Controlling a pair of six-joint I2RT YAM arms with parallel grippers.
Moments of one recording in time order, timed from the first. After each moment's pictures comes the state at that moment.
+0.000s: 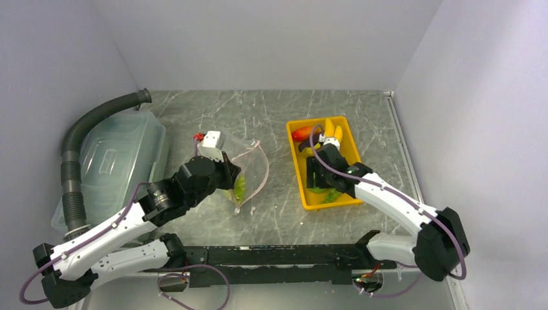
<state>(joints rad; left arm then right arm) -0.95 0.83 0.90 -0.48 -0.38 -0.60 0.61 1.21 0.76 -0.52 0.23 0.49</state>
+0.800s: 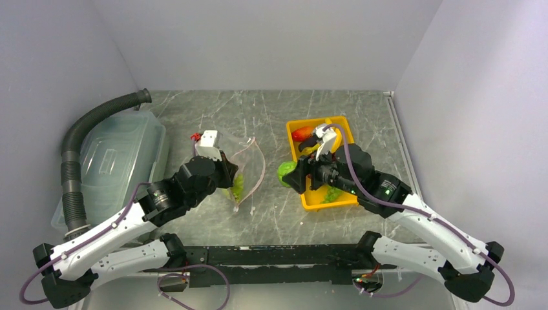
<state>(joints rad) -0.95 0.83 0.90 -0.49 -0.44 -0.62 0.85 0.87 0.99 -0.51 -0.03 0.38</state>
